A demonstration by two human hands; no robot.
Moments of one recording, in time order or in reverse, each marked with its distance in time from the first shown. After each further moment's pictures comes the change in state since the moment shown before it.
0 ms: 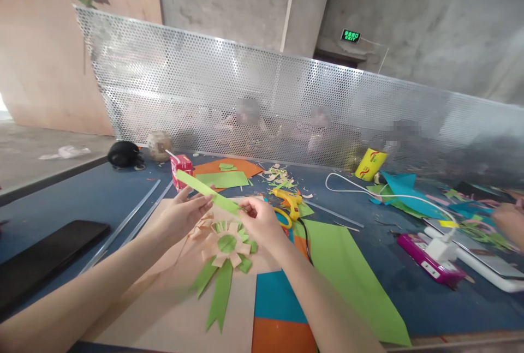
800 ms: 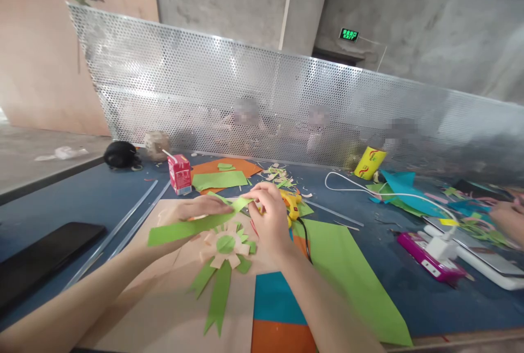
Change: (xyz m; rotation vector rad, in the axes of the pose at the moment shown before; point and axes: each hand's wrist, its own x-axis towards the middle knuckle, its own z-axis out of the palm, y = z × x) left_hand -0.009 0.011 -0.010 0.936 -0.706 0.498; right_hand -0.008 -0.005 -0.011 -0.284 0.431 -0.445
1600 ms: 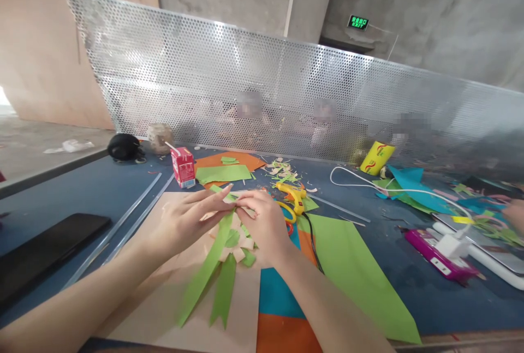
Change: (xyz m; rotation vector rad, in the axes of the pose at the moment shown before) left_hand 0.001 0.009 0.015 0.775 0.276 0.303; right_hand -0.009 -0.009 0.010 -0.001 -0.221 0.066
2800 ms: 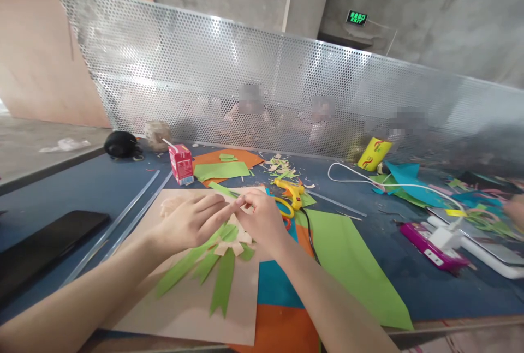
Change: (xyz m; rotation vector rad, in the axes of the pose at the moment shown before) left_hand 0.008 0.007 -0.003 0.338 -0.156 0.386; right_hand 0.001 -0.001 0.001 -0.048 -0.085 0.090
